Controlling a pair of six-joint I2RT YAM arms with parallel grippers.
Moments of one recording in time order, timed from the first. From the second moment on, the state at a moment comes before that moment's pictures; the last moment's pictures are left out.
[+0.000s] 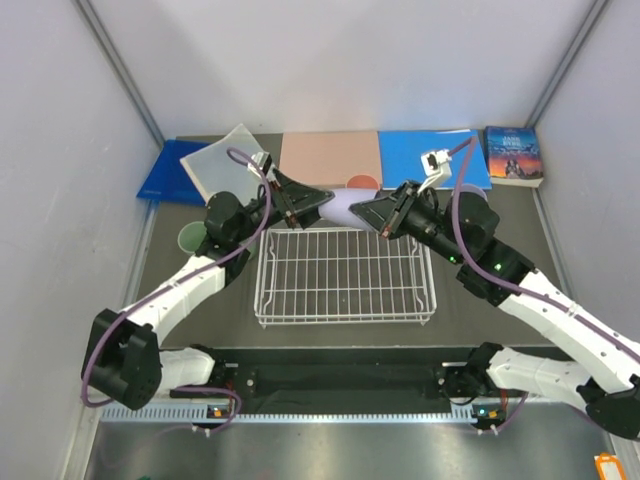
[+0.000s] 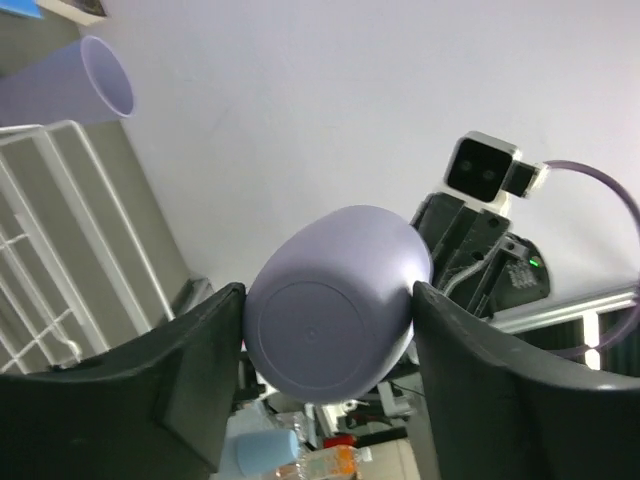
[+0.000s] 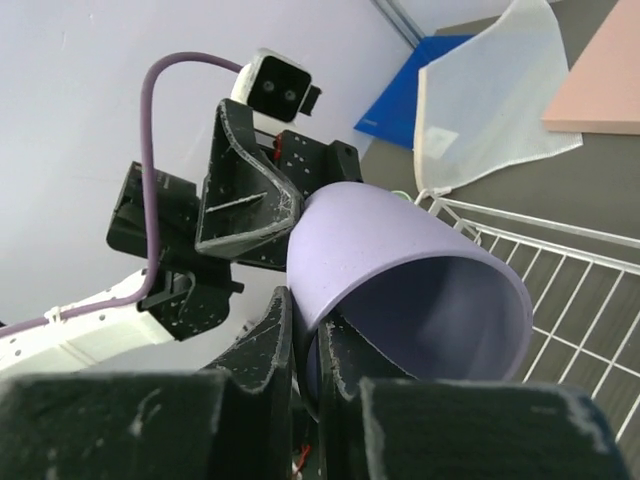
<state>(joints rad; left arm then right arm) -0.43 1.24 0.77 0.72 0.67 -1.48 0.79 0.98 1.03 -0.06 -0.05 0.76</state>
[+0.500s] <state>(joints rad) -0.42 1.15 0.88 -0.15 0.39 -1.10 0.38 1.26 1.55 -0.79 0.55 0.66</state>
